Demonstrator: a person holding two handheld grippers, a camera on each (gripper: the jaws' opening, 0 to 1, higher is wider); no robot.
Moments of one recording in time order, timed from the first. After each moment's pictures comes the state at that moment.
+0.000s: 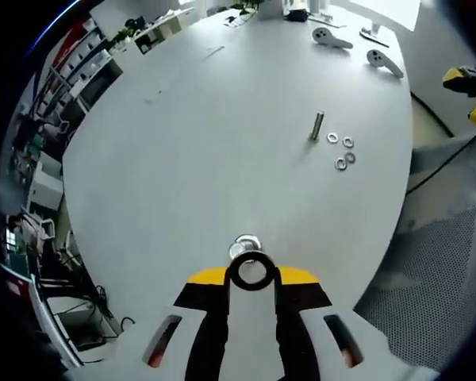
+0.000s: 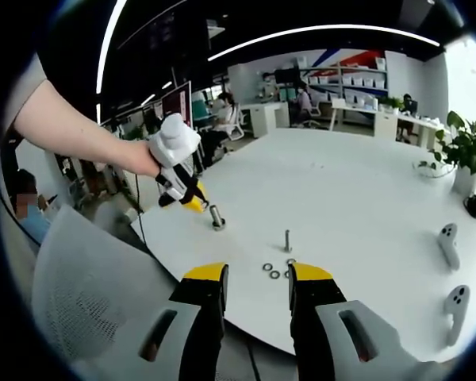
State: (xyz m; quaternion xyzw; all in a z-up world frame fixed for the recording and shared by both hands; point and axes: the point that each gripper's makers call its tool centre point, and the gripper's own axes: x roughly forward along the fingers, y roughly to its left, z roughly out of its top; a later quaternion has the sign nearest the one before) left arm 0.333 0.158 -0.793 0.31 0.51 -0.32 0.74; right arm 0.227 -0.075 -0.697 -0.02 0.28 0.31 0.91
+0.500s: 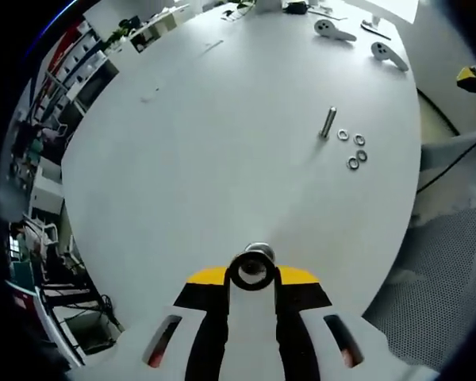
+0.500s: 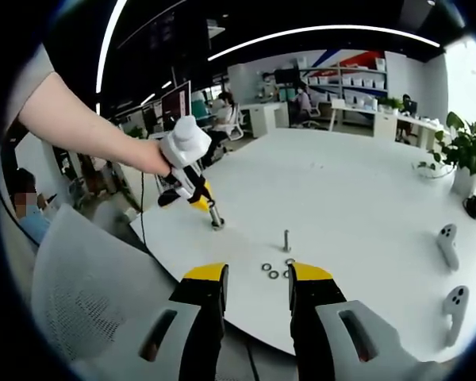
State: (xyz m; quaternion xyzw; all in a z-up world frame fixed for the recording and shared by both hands) left arm 0.349 0.158 -0.802 0.33 0.52 -0.32 0.72; right arm 0.227 -0.076 -0.697 -0.02 0.28 0.31 0.91
